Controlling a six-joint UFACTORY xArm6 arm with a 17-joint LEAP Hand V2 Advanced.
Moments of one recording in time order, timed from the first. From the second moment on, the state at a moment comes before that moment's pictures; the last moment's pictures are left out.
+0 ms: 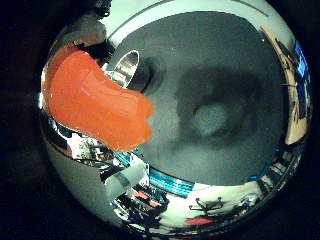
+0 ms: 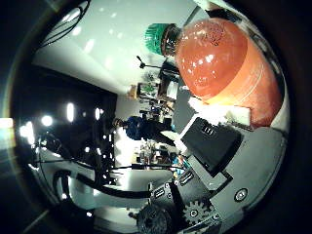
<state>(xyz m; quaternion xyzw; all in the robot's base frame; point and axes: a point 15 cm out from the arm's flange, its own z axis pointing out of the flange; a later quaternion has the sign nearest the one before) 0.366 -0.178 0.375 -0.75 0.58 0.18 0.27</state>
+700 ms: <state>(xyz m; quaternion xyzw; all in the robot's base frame) 0.386 -0.096 0.415 -0.81 0.57 0.02 -0.09</state>
